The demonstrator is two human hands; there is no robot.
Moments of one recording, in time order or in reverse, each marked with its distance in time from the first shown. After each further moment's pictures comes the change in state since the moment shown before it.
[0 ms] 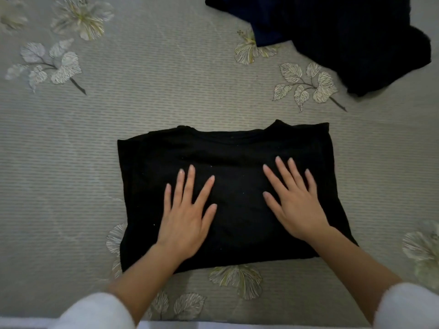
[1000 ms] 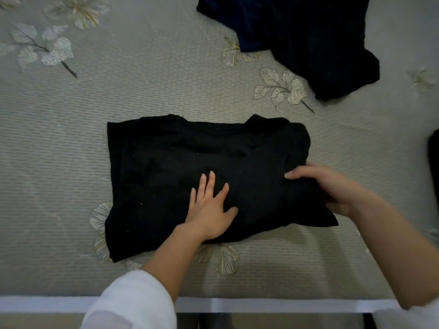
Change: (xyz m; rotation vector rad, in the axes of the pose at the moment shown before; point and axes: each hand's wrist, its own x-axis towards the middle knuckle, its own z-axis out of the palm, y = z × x) left_hand -0.002 0.082 -0.012 -0.377 -0.442 -0.069; right_hand -0.038 0.013 -0.127 1.378 -0.411 0.536
